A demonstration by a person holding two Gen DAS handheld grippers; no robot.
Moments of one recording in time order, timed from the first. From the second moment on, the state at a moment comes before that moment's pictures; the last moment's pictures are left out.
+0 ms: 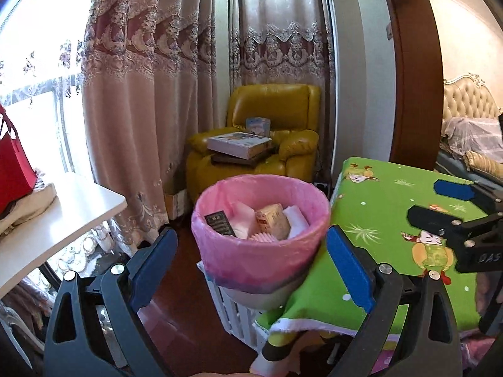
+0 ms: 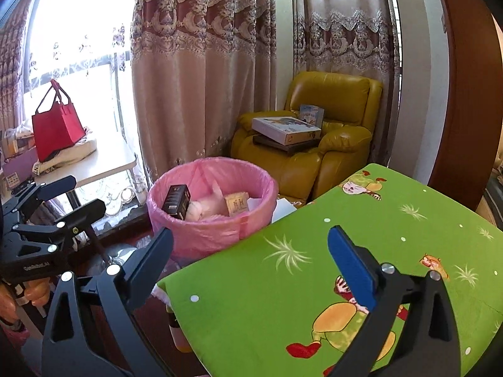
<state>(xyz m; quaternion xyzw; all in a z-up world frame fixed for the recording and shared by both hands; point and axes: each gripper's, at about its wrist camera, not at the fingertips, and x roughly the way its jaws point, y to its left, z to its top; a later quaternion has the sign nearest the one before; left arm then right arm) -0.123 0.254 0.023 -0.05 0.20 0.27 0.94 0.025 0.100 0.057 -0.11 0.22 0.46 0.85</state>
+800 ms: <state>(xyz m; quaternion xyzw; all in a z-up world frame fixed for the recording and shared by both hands) -0.125 0.255 0.020 -0.06 0.21 0.27 0.94 0.026 0.103 0.048 -0.12 0.24 0.46 0.85</state>
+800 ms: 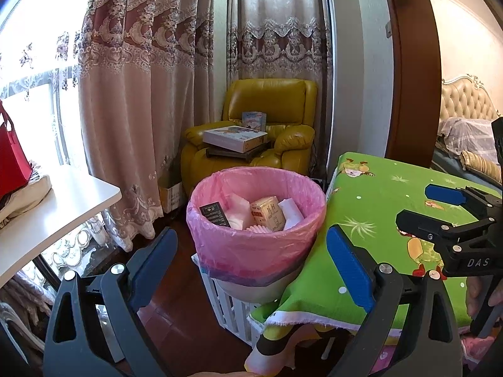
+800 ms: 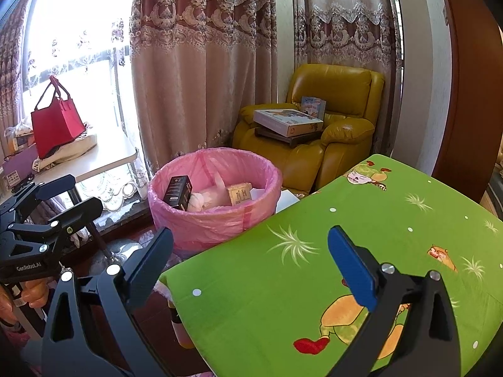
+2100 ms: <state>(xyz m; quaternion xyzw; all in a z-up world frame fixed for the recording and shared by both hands) -0.124 0.258 0.016 -0.05 0.22 0.27 0.94 0.023 0.105 0.043 -0.11 0.24 0.46 0.84</state>
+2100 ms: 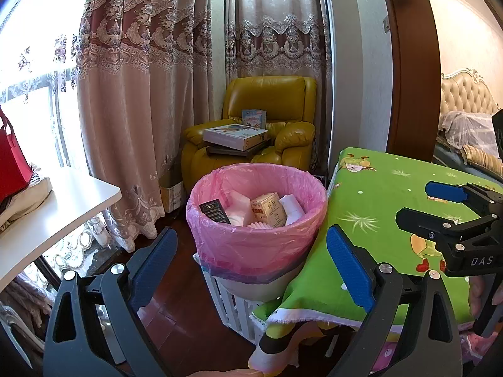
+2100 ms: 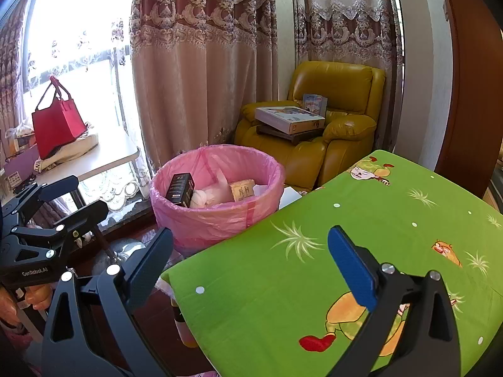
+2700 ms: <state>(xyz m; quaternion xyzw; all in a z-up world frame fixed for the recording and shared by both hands) -0.126 0.260 0.015 -0.05 0.21 0.27 0.94 0.023 0.104 0.043 -0.11 0.24 0.46 0.84</state>
